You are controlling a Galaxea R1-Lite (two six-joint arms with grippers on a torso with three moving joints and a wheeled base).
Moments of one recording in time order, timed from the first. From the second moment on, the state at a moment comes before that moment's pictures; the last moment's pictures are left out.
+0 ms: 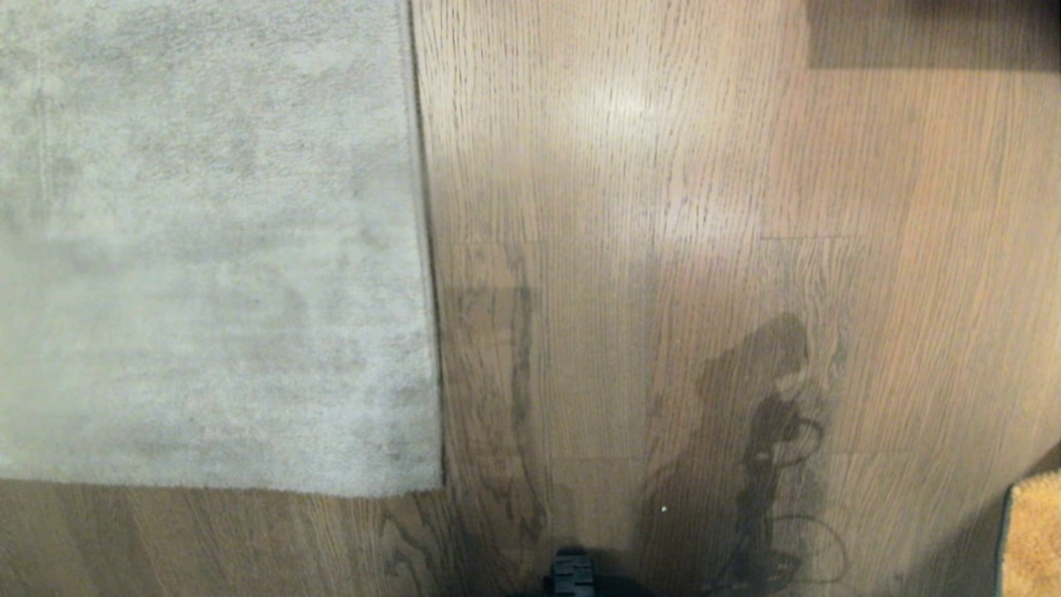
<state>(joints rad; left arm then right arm) 0.00 0.00 0.00 0.00 0.01 -0.01 0.00 0.00 0.00 0.01 0.03 -0.13</state>
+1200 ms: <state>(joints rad) 0.00 0.00 -0.09 -0.01 0.11 -0.01 0.00 0.00 0.00 0.01 0.03 -0.13</state>
